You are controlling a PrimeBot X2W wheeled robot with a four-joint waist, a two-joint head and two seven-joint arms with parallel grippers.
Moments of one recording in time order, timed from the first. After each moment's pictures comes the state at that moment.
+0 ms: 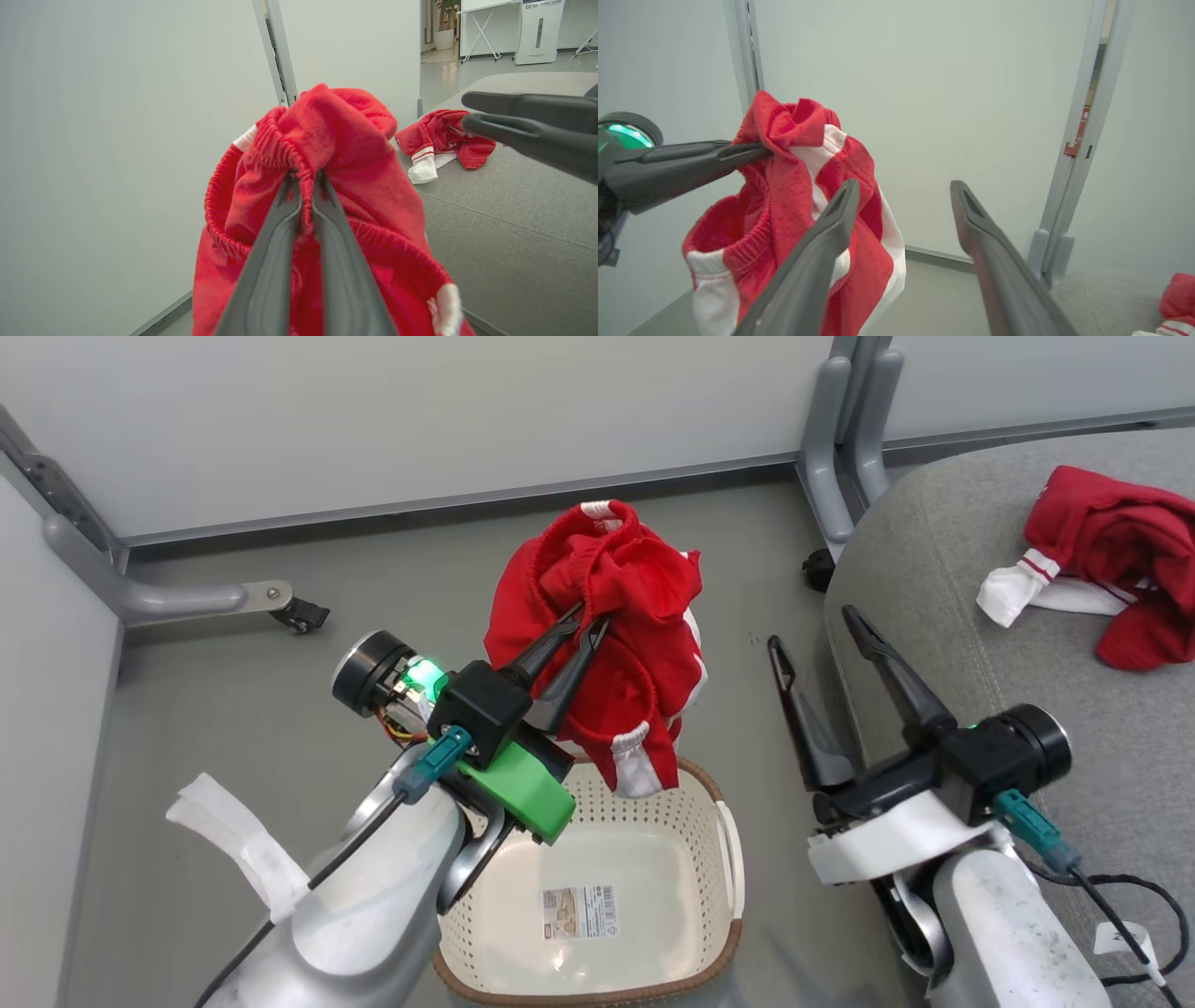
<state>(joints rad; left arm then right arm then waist) -0.59 0.18 -0.70 0.36 -0.30 -0.10 -0.26 -0.23 -0.05 0.20 0.04 0.09 0.13 -0.26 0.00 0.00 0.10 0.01</state>
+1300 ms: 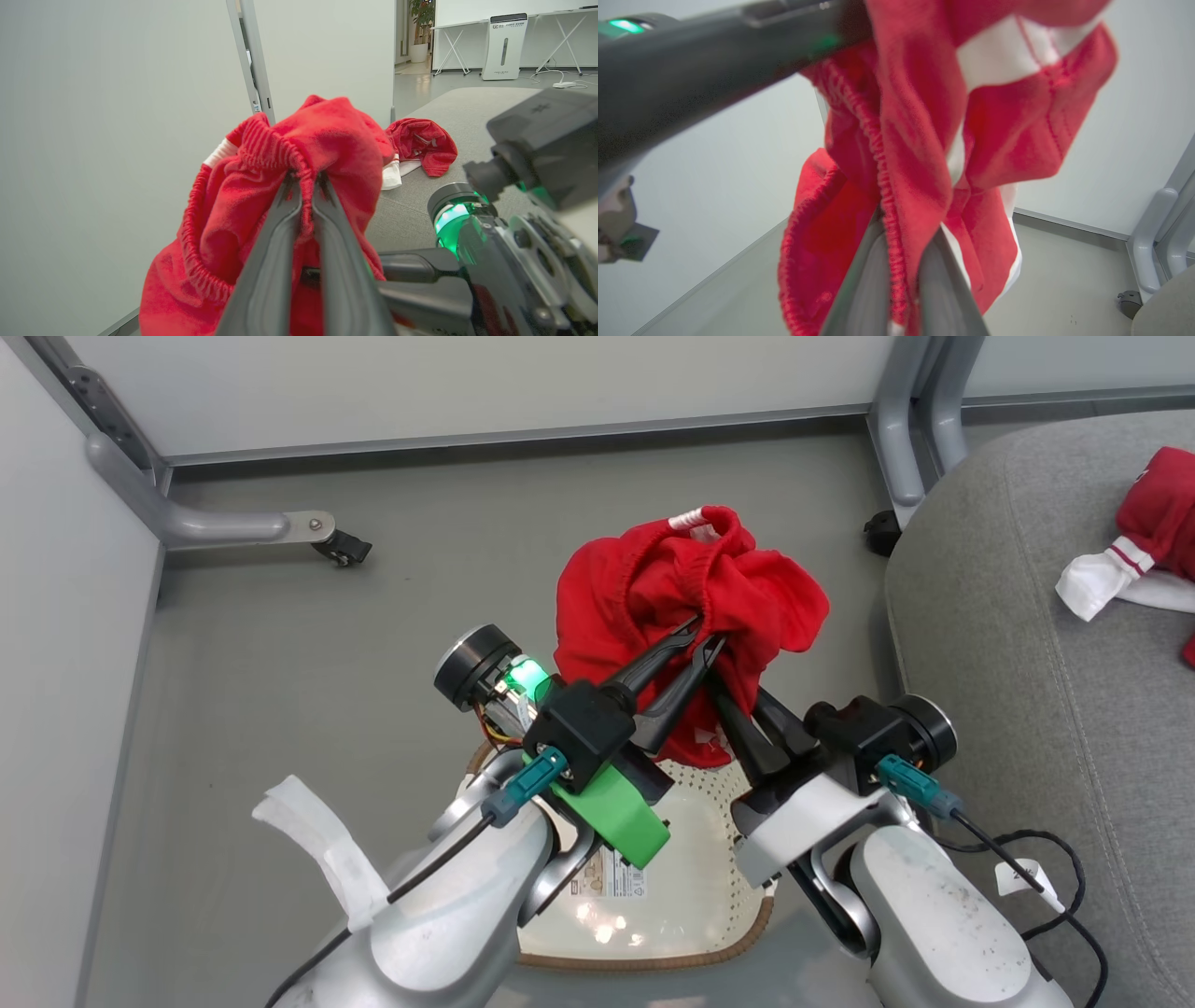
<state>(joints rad) -0.60 0.08 -0.77 0.31 -0.27 -0.13 -0.26 -0.40 -0.05 0.41 0.30 0.20 0.13 -0.26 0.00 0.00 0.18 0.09</state>
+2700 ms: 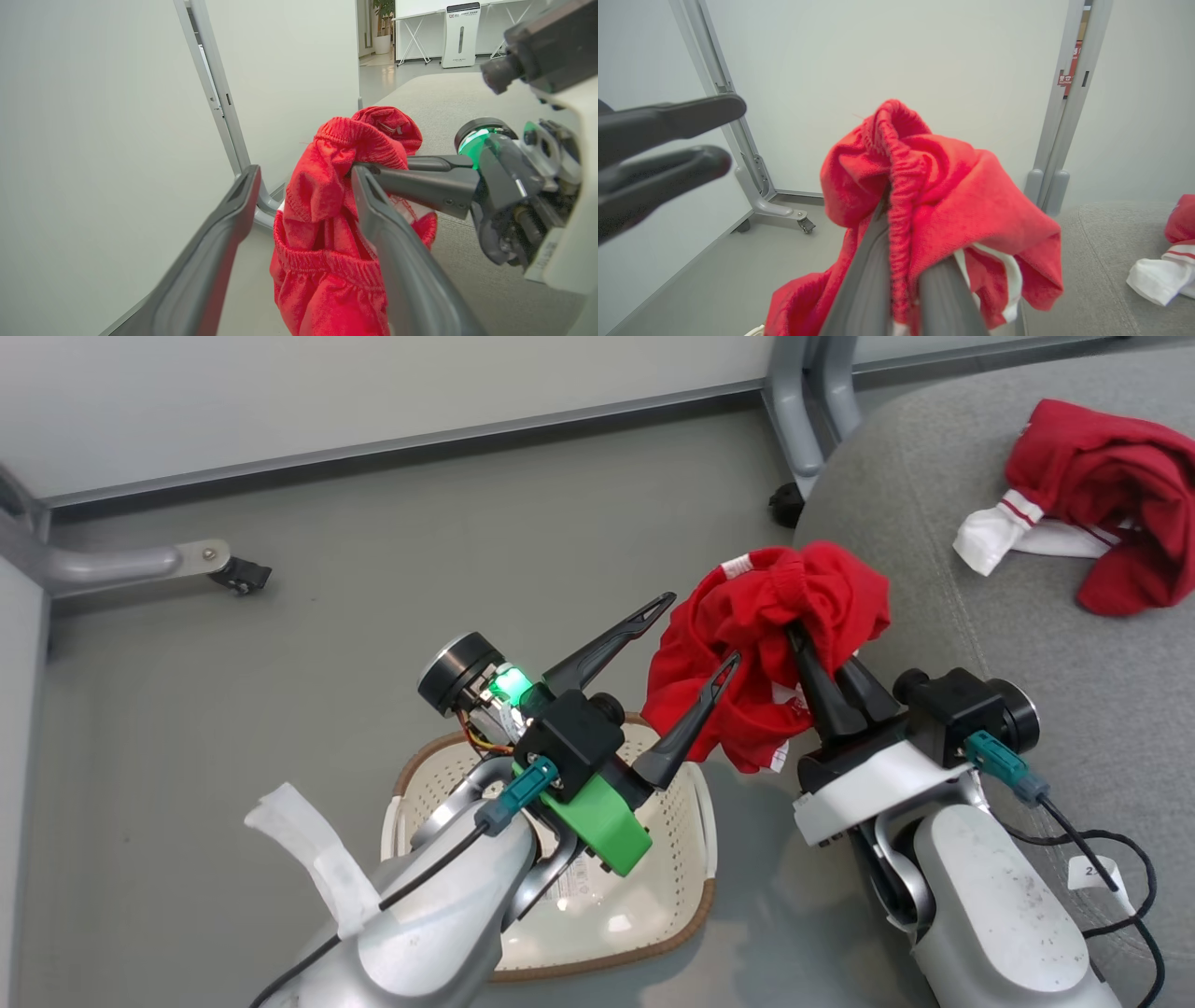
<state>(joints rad) -0.59 0.11 -0.77 0.32 -0.23 -0.13 -0.26 -0.37 -0.05 0.24 0.25 0.17 0.13 -0.26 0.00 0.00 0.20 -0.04</state>
